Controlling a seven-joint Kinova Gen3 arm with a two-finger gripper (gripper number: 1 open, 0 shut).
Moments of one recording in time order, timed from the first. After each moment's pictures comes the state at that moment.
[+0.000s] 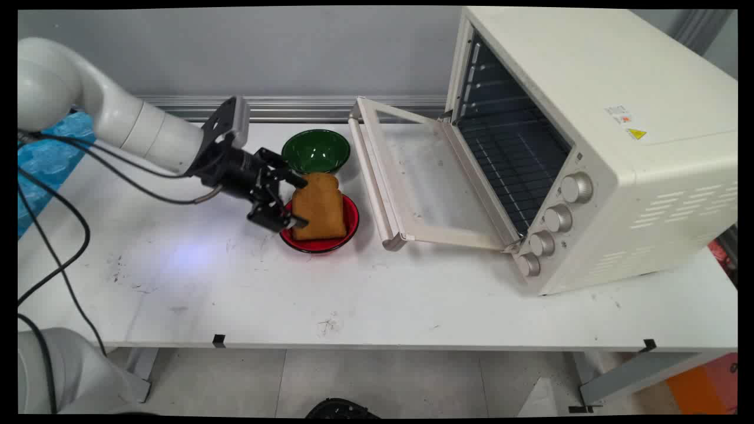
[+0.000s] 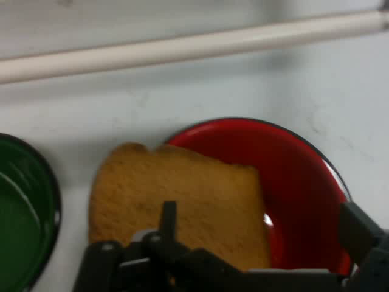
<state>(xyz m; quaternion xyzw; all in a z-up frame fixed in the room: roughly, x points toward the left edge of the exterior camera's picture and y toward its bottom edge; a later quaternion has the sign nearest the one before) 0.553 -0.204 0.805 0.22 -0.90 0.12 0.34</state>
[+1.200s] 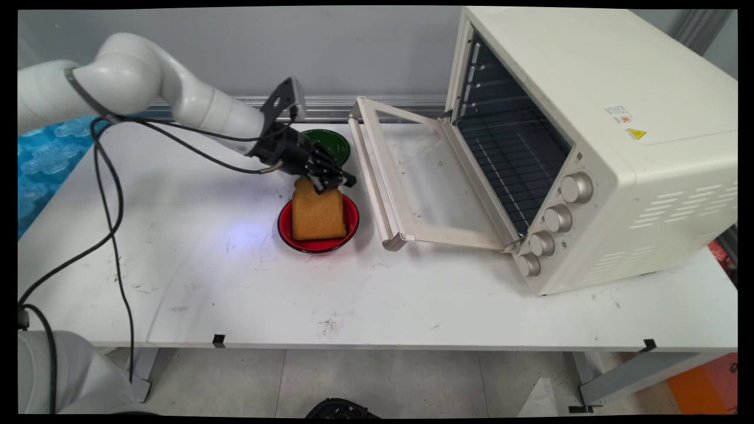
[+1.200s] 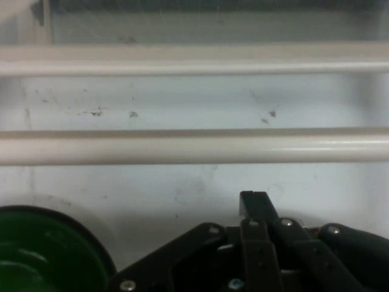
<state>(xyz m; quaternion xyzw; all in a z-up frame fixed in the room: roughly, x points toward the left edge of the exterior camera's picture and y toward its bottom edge) 0.516 -0.290 0.783 0.27 -0.88 0.12 0.37</state>
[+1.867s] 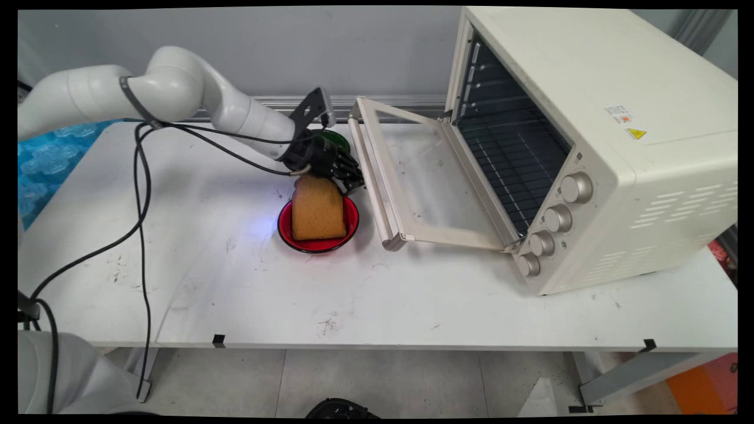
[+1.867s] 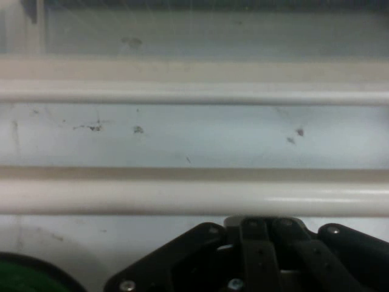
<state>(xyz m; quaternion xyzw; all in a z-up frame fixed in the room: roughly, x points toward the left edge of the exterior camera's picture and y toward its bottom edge) 0.489 -0.325 0.755 0.28 -0.88 0.12 0.36</state>
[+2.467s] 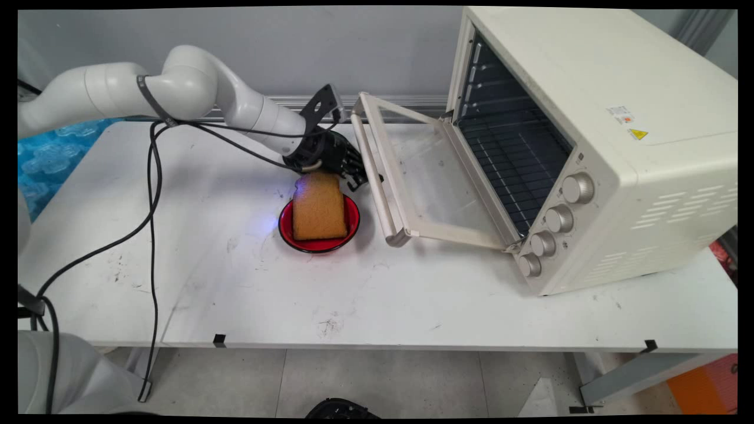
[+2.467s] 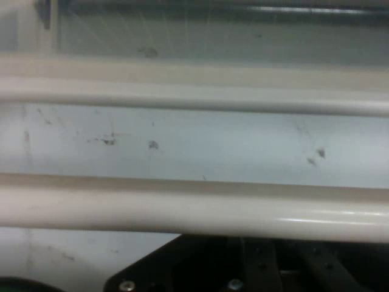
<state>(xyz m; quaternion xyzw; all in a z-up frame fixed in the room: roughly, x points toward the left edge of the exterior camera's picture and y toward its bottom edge) 0.479 -0.340 0.754 0.29 -0.87 0.12 0.37</state>
